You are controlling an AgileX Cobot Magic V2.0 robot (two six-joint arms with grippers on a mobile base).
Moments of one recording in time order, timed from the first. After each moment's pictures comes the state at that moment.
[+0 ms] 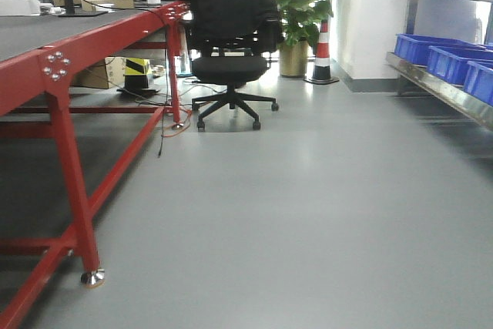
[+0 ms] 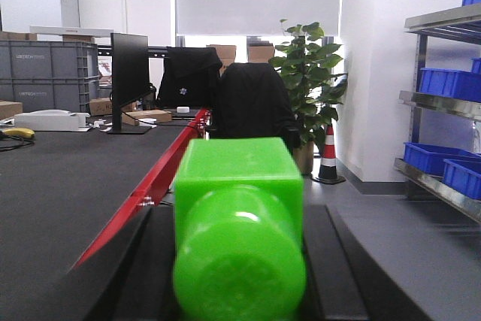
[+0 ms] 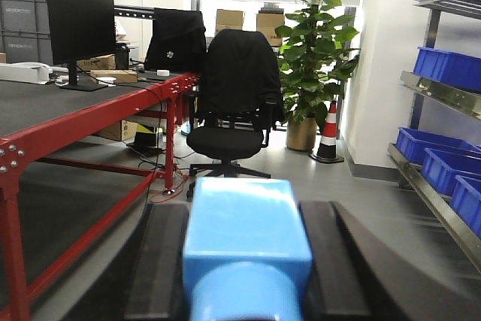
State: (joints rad) left arm 0.05 0.15 -0.46 -0.22 0.21 0.23; right arm 0.20 0.36 -0.51 -0.05 0.14 0.03
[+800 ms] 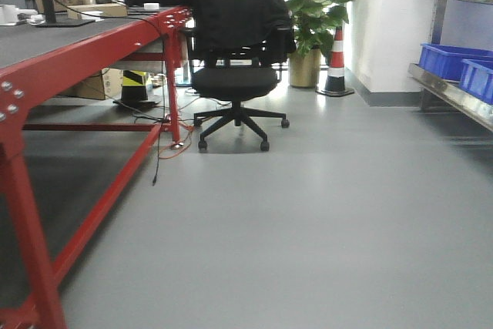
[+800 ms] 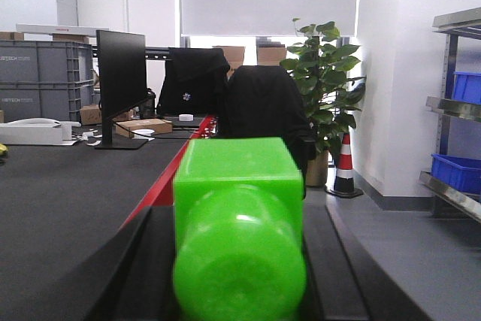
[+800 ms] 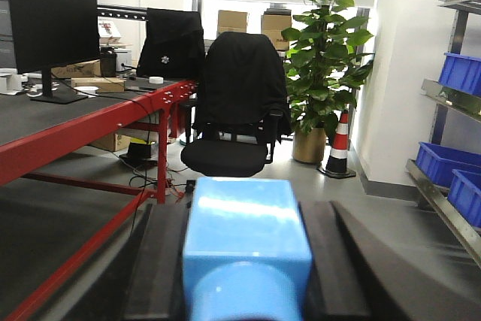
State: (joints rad) left arm 0.05 0.15 -0.46 -0.22 0.21 0.23; right arm 0.20 0.36 -0.51 -0.05 0.14 0.03
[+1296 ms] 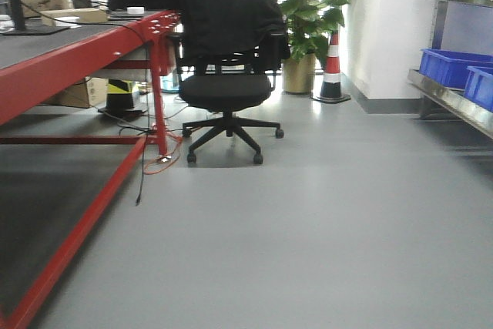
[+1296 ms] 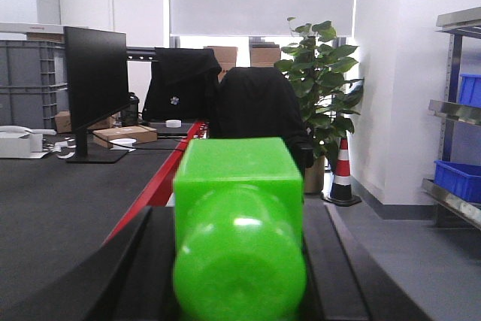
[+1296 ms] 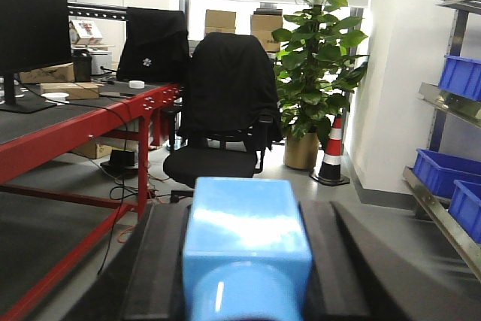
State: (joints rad) left arm 0.05 0.15 -0.46 -0.22 0.21 0.23; right arm 0.20 0.36 -0.51 -0.05 0.14 0.03
